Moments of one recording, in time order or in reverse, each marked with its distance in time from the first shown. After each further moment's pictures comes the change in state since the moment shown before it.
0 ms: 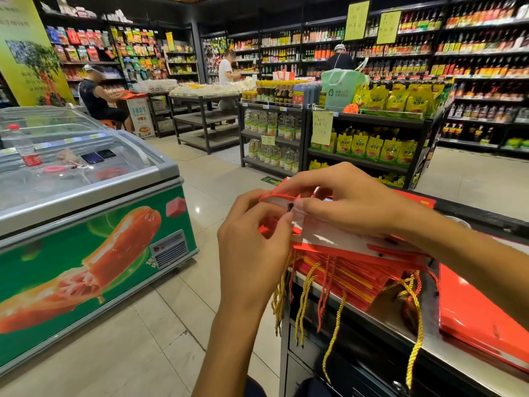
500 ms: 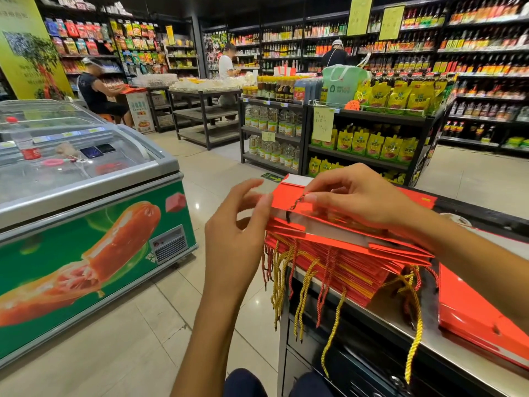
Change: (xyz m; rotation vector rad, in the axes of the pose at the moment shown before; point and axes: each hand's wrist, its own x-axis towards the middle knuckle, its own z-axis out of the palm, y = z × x) left_hand 0.006 -0.014 -0.015 -0.149 -0.054 -0.165; right_hand -0.012 0.033 0.004 0.230 0.074 0.093
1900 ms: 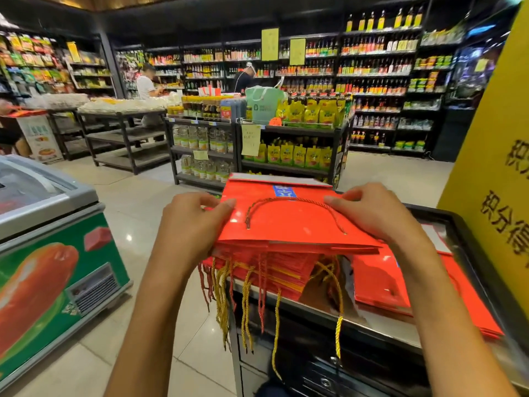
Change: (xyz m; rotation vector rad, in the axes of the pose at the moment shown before) left_hand 0.042 0.034 0.026 0.203 -0.335 -0.188; right_hand -0.107 -0.005 -0.057 -0.405 0.500 0.871
